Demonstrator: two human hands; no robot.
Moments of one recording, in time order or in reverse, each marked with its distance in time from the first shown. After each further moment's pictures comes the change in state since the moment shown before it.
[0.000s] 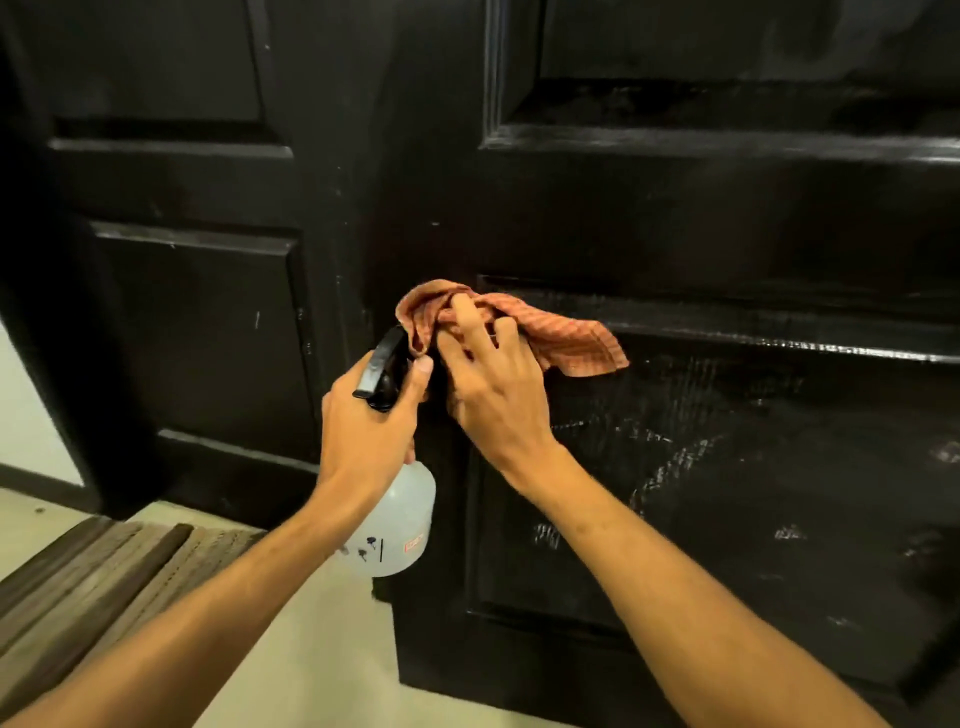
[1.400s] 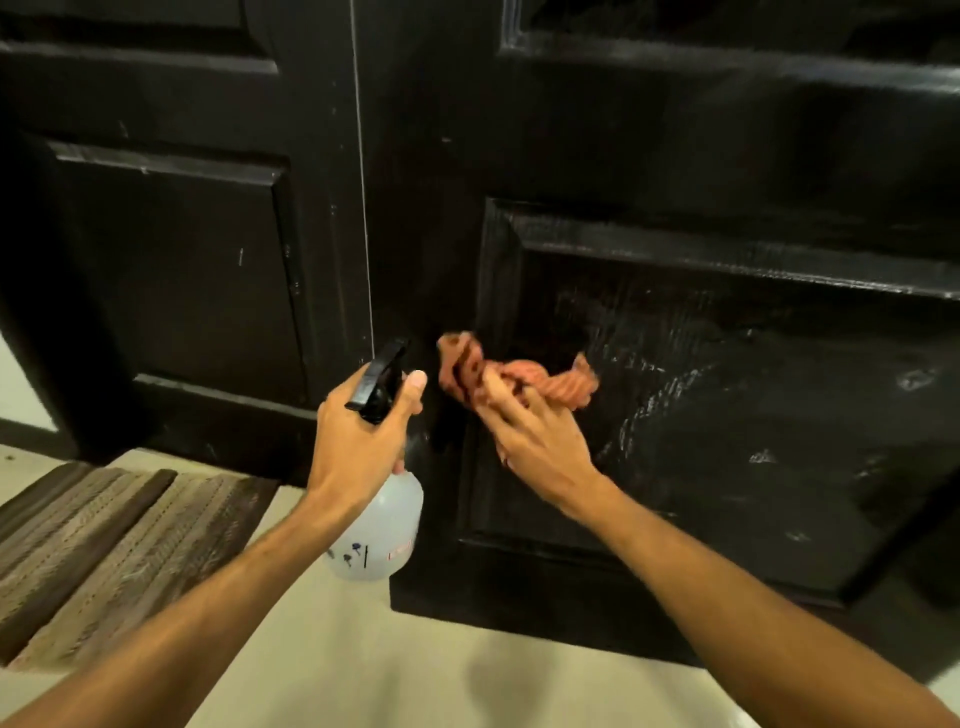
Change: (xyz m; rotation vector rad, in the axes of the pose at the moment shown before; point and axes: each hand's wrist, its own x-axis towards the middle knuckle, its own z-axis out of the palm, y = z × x) left_hand -0.061 -0.058 -0.041 -0.019 -0.087 -0.131; right_hand -0.141 -0.005 0.018 -0.210 -0.316 -0.209
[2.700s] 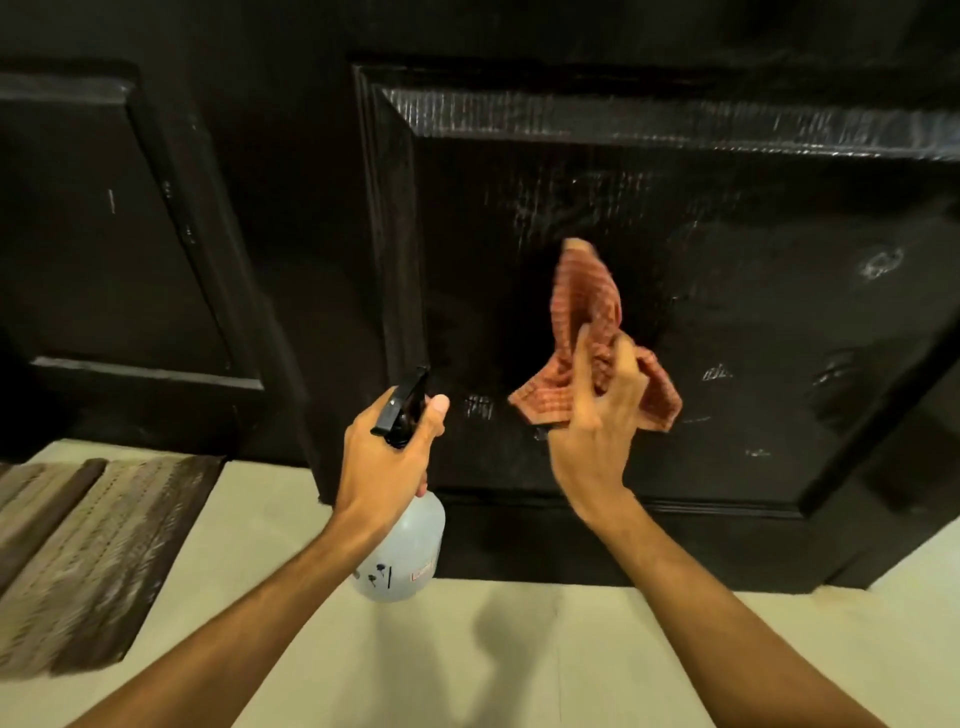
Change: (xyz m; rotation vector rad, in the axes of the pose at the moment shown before) left_hand -0.034 -0.055 0.112 -0.026 -0.169 -0.117; right_hand -0.116 0.048 0.004 0.113 0.261 0.745
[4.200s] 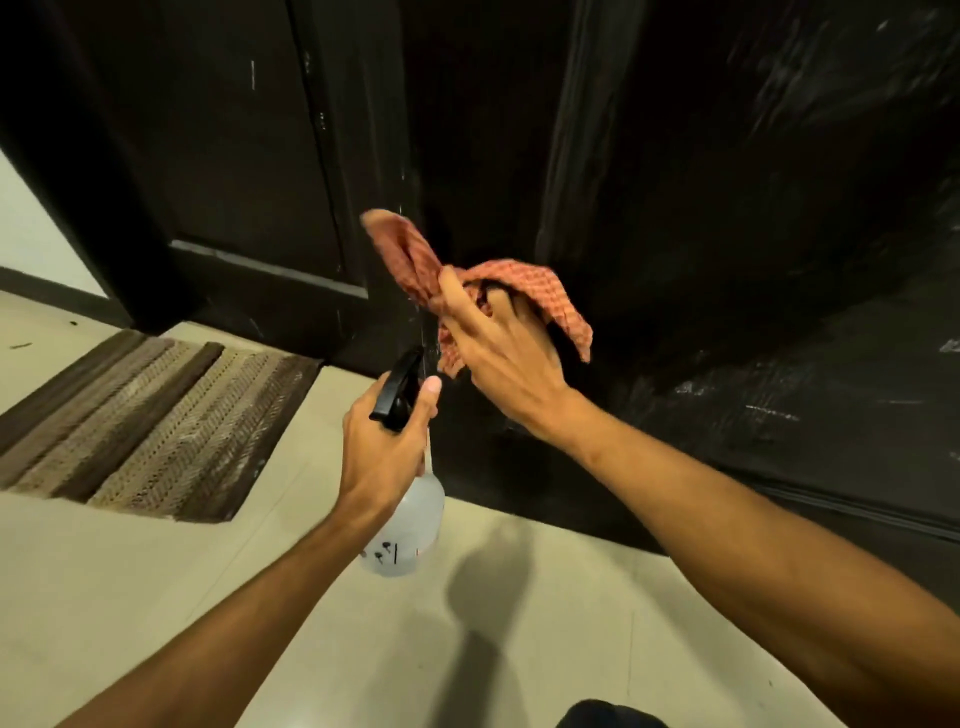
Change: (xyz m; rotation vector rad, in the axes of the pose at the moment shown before) left_hand -0.031 -0.104 -0.090 0.079 0.284 -0.122; right_hand -0.027 -0.155 0.100 -0.088 -0.335 -0.864
